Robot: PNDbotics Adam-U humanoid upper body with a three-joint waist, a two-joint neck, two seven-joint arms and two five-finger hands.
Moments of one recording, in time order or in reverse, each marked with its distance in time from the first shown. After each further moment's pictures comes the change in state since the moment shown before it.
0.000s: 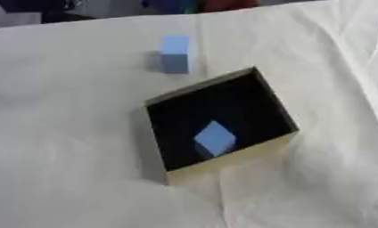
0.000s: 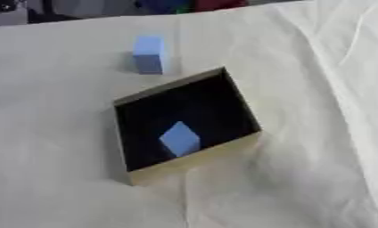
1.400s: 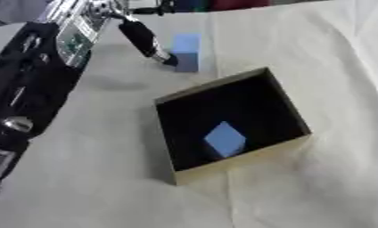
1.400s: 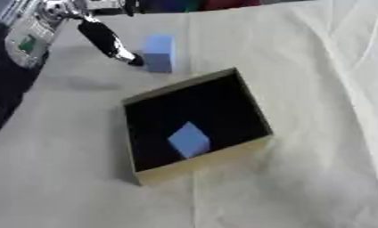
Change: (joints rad) left arm -0.212 -0.267 -0.045 0.492 -0.256 -0.191 -0.336; right arm 0.000 0.043 0.000 0.000 -0.015 0.044 -0.001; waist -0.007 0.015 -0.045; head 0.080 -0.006
